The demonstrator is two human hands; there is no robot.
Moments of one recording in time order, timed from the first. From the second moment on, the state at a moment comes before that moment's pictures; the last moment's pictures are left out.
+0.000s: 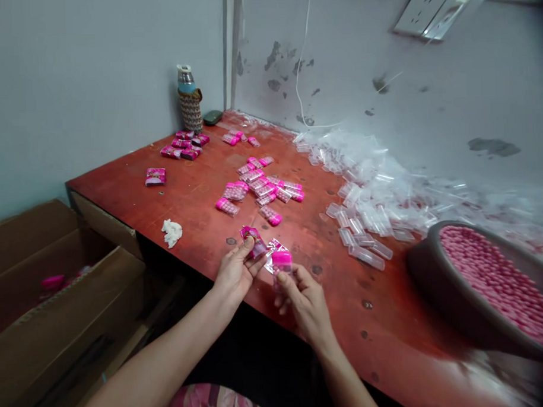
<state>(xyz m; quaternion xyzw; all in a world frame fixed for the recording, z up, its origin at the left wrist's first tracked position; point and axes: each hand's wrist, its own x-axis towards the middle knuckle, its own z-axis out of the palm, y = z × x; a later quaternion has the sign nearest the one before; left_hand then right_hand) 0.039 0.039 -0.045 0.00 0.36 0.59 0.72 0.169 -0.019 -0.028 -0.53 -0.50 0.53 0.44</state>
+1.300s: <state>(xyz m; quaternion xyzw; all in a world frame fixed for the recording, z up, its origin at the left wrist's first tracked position) 0.045 0.023 -0.021 0.38 0.39 0.42 0.73 0.160 -0.030 -0.045 -0.54 -0.46 0.49 0.51</state>
